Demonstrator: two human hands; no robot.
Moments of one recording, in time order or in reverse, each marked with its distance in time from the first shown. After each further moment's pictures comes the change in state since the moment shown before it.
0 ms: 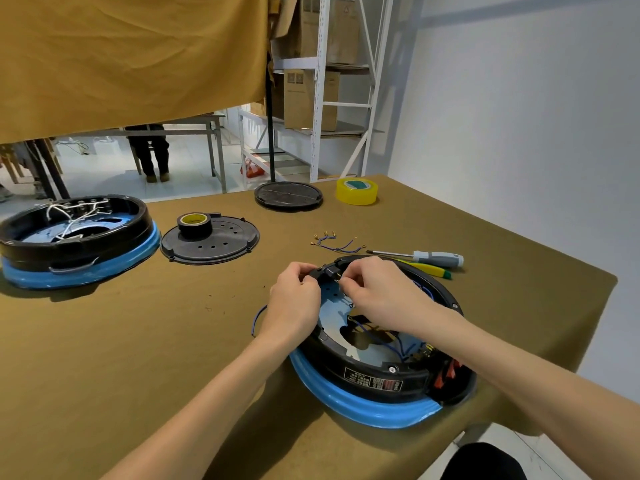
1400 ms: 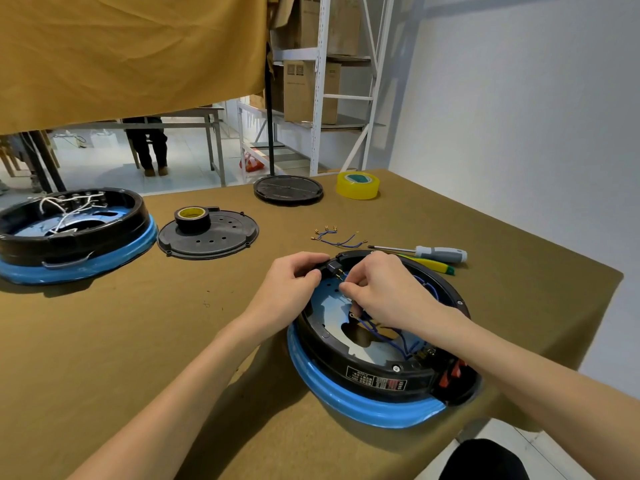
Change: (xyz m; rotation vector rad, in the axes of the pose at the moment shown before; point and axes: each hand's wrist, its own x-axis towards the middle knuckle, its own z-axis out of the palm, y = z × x) left_hand 0.020 -0.009 -0.021 0.017 -0.205 0.160; right_hand 0.000 0.004 0.004 0.083 -0.013 -0.006
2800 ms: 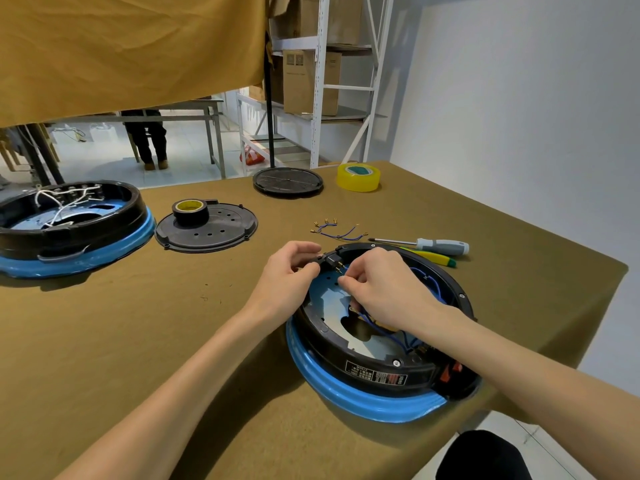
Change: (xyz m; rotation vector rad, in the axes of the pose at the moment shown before) left_hand 0.000 -0.006 0.005 -0.073 0.077 -0.011; right_hand 0.002 0.005 0.009 -0.051 0.060 0.008
